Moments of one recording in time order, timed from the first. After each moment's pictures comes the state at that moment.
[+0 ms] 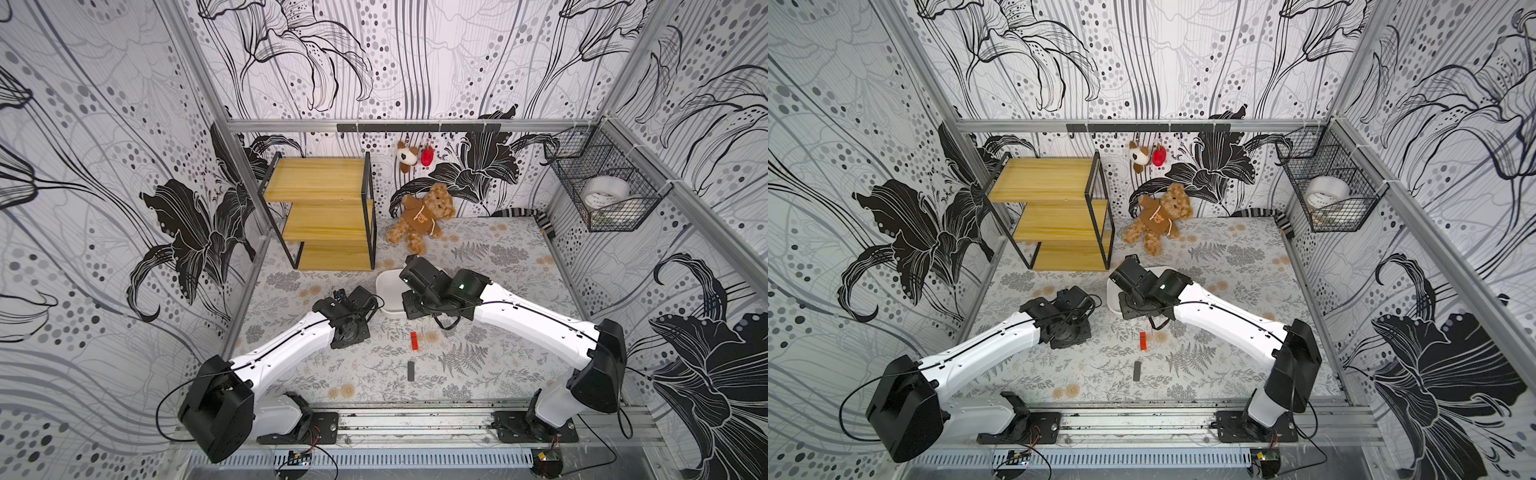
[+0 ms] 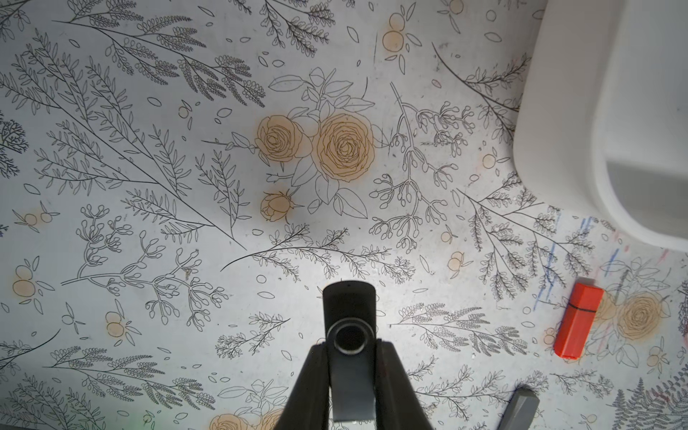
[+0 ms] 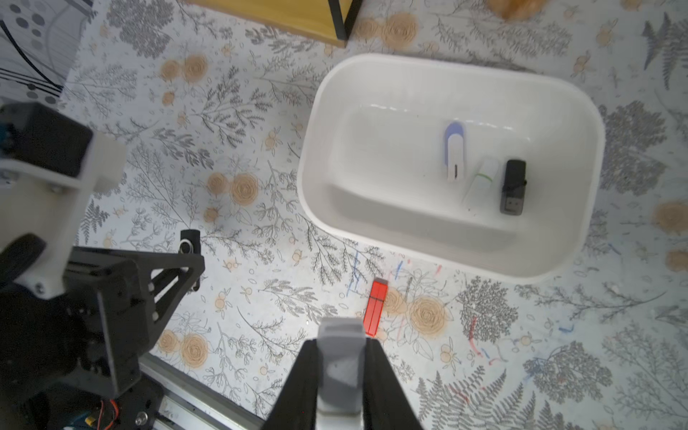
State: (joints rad) left arm -0.63 1.29 0.87 -0.91 -0.17 -0.93; right arm 0.95 1.62 1.52 -0.90 0.17 0.58
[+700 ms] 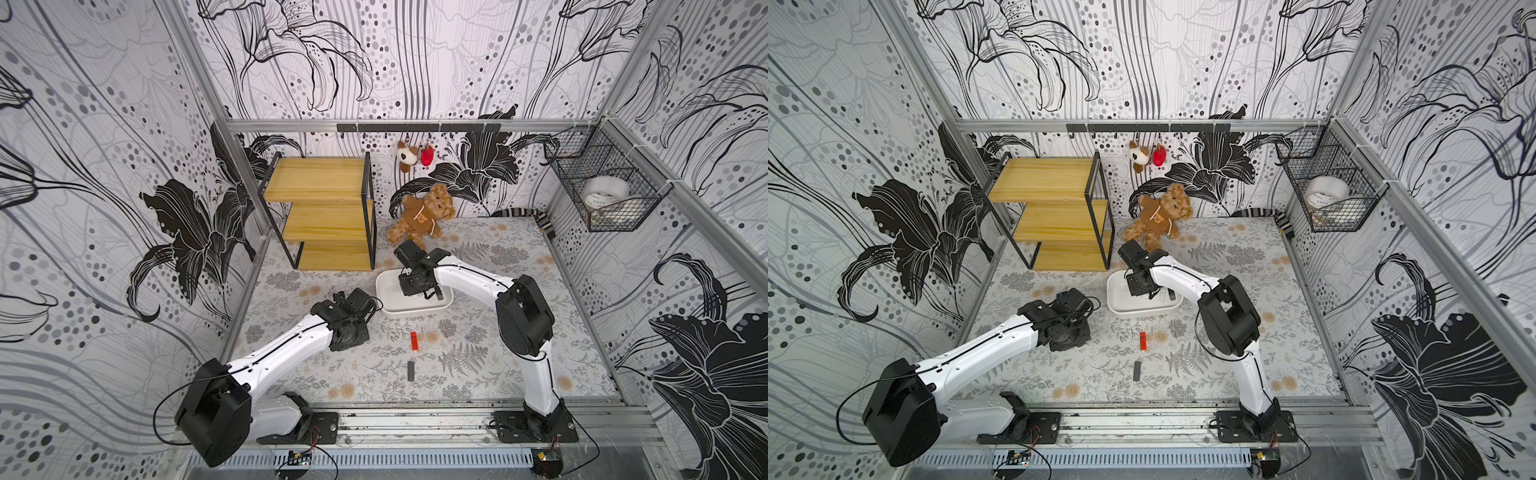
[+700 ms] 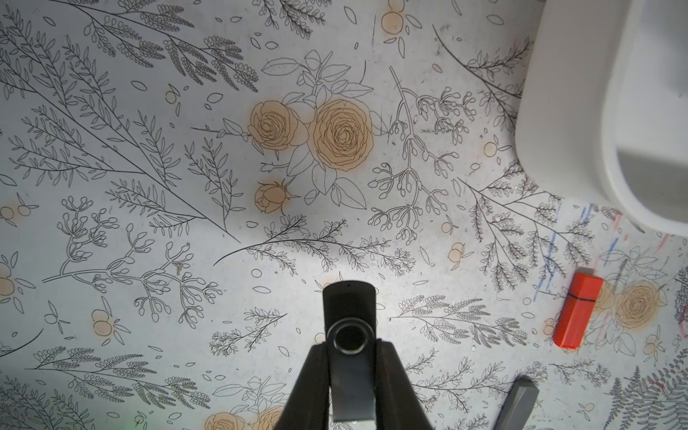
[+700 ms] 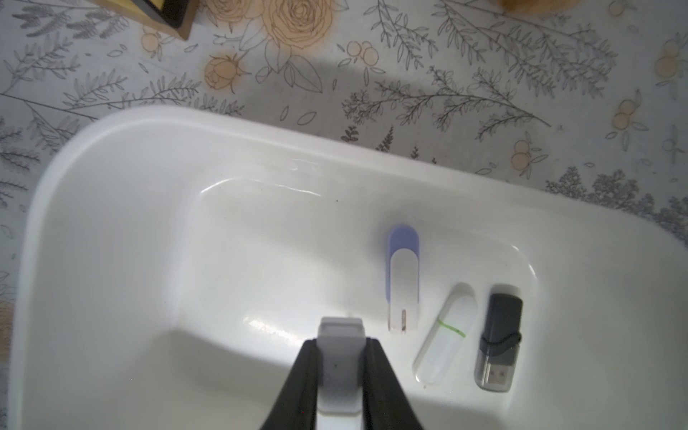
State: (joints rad) left arm -0.63 1.27 0.84 -0.89 -0.15 -0.93; right arm 0.72 2.11 1.72 -0.77 0.14 0.35
